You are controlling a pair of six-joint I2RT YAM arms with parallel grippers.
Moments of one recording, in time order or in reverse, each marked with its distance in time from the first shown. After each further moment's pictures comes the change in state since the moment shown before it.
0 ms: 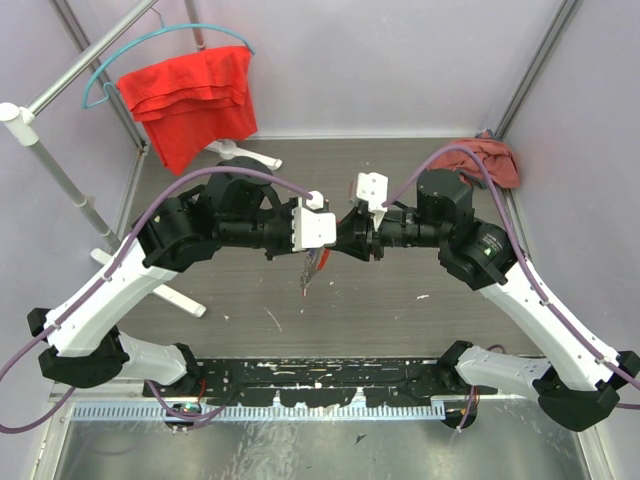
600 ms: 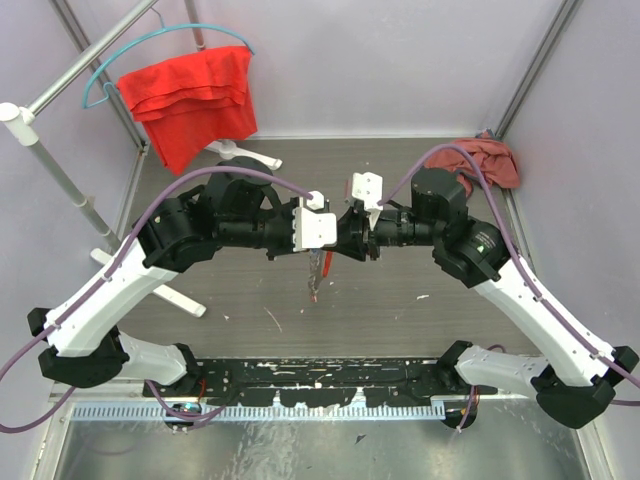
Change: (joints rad) left arm -0.005 0.000 0.000 0.015 0.013 0.000; right arm 0.000 0.016 -0.013 0.038 -0.030 0.011
